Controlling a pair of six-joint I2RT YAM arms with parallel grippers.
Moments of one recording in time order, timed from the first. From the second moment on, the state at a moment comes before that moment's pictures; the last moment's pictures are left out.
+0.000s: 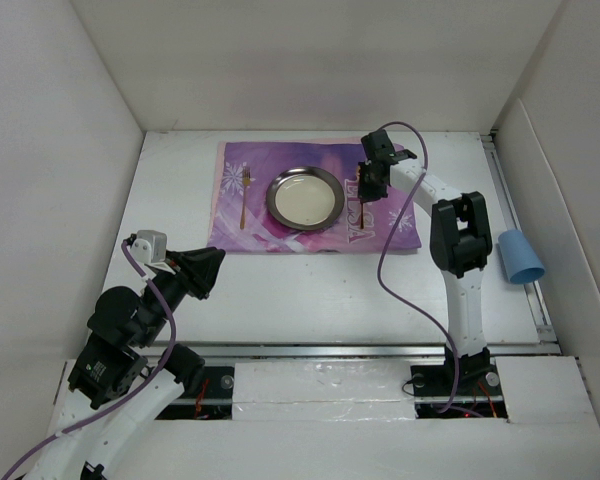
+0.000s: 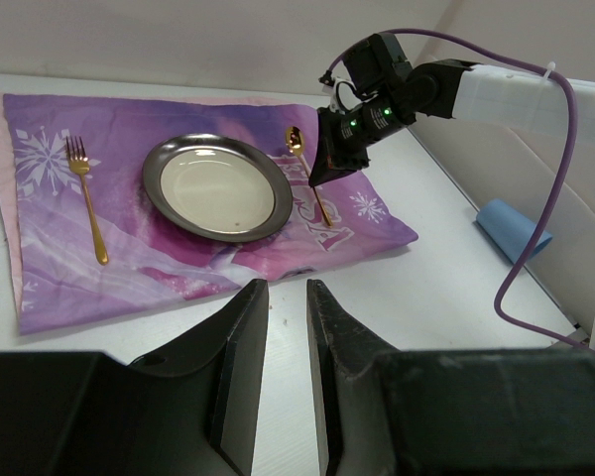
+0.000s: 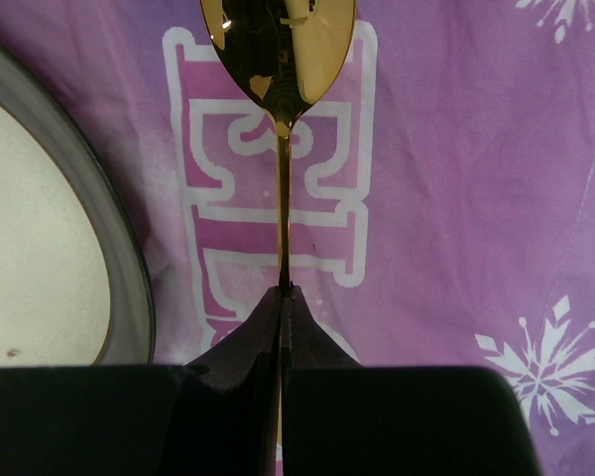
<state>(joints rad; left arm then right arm) -0.58 0.28 0.78 -0.49 -0.08 -0.37 0.33 2.21 1.85 -0.66 0.05 0.39</state>
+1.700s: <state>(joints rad) -0.64 0.11 0.77 -0.47 -0.03 -0.37 -0.12 0.51 0.56 -0.44 0.68 1.03</state>
